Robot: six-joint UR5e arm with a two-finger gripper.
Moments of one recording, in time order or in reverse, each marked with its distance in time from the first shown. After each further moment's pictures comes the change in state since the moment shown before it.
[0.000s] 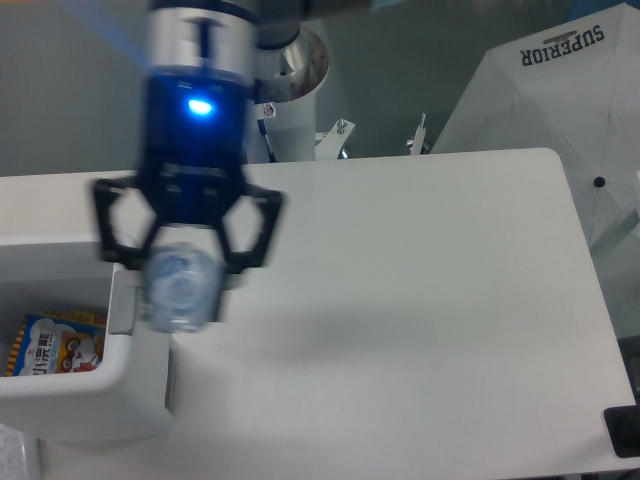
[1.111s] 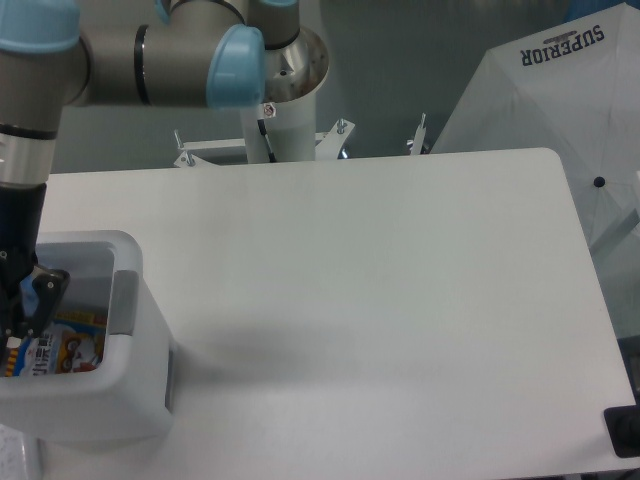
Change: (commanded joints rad) arm -0.134 -0.068 -0.109 -0.002 0.003 0.002
